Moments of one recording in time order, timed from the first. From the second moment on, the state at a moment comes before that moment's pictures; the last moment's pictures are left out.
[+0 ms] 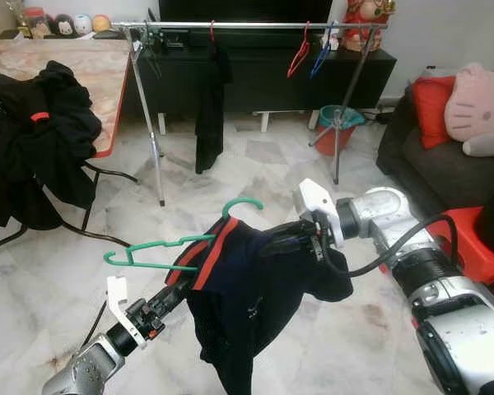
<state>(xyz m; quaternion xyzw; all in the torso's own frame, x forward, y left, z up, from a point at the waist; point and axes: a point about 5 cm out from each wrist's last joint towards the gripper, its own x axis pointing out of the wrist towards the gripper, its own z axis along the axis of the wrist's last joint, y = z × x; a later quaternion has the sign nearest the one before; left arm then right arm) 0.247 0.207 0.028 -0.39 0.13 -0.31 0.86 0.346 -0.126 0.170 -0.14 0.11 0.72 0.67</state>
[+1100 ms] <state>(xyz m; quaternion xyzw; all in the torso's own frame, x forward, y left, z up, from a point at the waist) 0.255 0.207 0.029 -0.36 0.12 -0.30 0.88 0.347 -0.126 0.168 -0.14 0.12 0.71 0.67</state>
